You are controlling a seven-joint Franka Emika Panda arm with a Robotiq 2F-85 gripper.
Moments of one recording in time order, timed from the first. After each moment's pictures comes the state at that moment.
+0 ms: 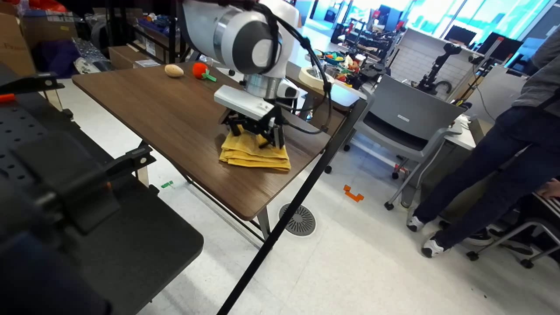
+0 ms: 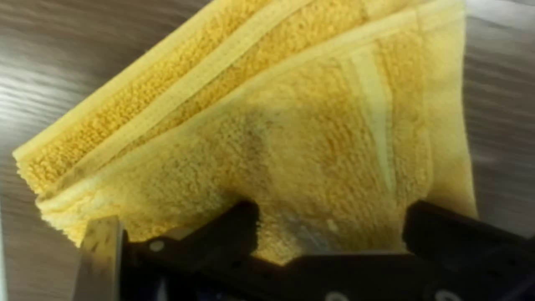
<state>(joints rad) -0.18 1.01 -0.02 -1.63 -0.11 2.61 -0.31</state>
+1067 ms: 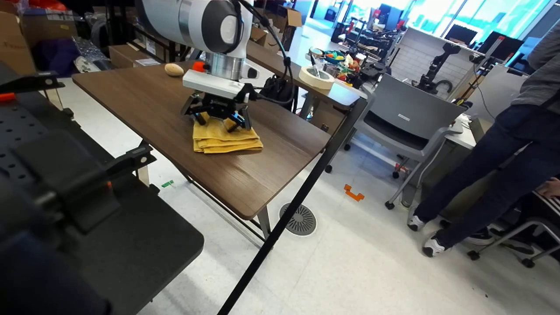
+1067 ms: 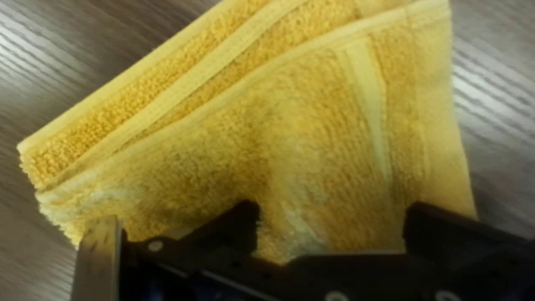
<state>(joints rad) -0.02 0.95 0.00 -1.74 -0.27 2.56 -0.37</state>
